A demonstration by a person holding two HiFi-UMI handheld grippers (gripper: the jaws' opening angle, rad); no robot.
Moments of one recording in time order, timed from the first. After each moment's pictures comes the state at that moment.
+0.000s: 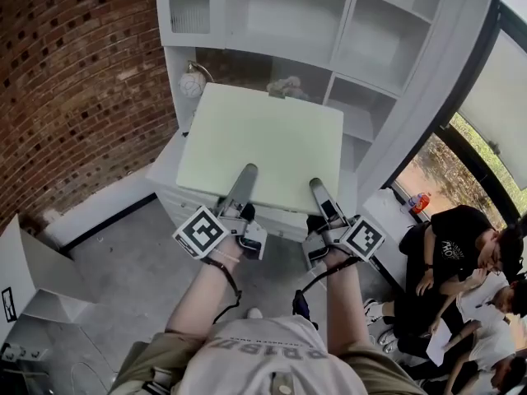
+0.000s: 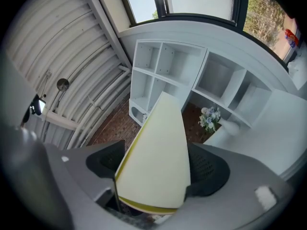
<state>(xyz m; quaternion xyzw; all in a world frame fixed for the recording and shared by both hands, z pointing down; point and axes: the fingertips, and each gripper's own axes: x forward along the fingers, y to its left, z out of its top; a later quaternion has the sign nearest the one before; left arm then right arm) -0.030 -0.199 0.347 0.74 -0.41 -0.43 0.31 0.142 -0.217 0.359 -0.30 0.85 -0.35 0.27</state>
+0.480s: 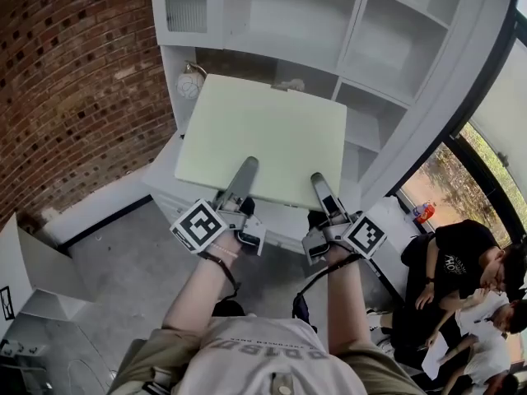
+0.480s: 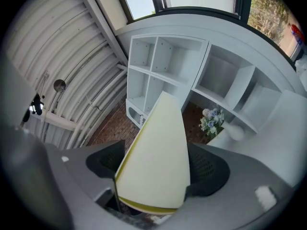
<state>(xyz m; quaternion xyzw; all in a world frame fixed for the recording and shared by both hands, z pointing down) -0.031 -0.265 0.346 0.74 -0.42 -0.43 0.31 0.140 -0.286 0.357 -0.29 0.85 -0.35 0.27</state>
